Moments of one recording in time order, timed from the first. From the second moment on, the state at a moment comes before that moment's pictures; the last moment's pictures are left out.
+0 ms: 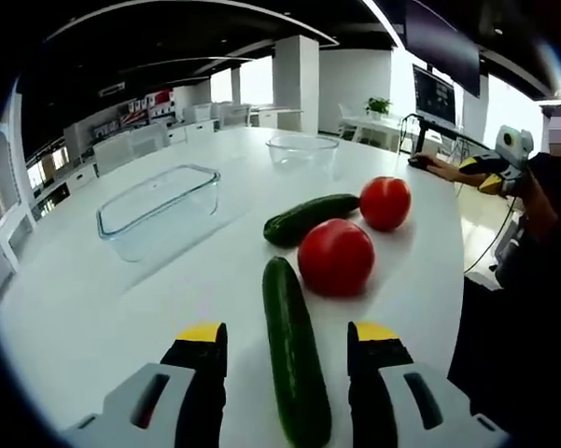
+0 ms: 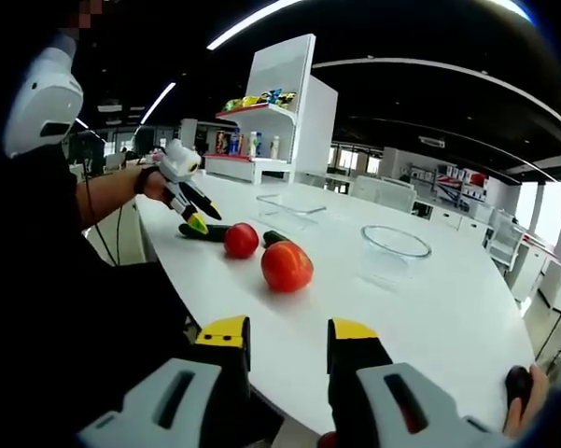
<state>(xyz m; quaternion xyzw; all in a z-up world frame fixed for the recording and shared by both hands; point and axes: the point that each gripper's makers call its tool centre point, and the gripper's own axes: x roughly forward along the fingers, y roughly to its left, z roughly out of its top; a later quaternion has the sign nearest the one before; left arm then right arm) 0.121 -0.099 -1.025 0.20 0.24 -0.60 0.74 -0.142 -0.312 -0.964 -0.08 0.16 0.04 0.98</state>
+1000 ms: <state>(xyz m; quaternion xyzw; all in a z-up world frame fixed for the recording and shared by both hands) 0.123 -0.114 -1.042 0.24 0.25 -0.59 0.73 -0.145 -0.317 -0.971 -0.08 0.16 0.04 0.98</state>
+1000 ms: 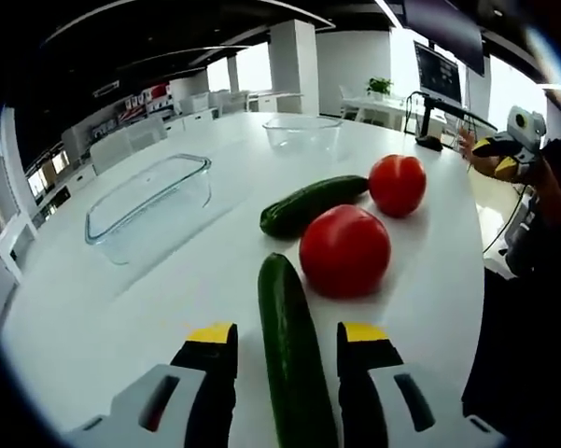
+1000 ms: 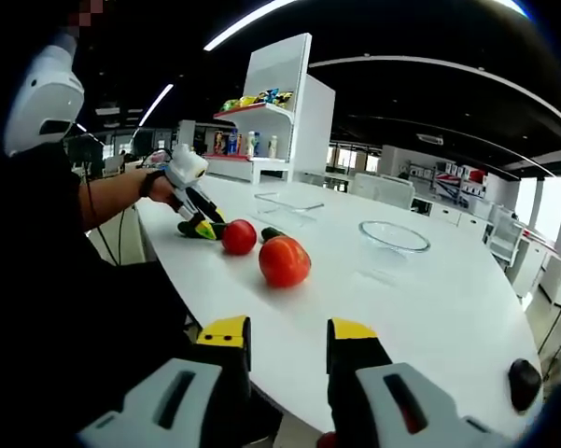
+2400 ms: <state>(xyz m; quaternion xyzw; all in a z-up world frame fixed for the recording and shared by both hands) 0.124 -0.112 -1.043 0.25 0.26 -0.59 0.73 -0.145 -0.318 -0.974 -0.07 0.16 0.03 0.98</state>
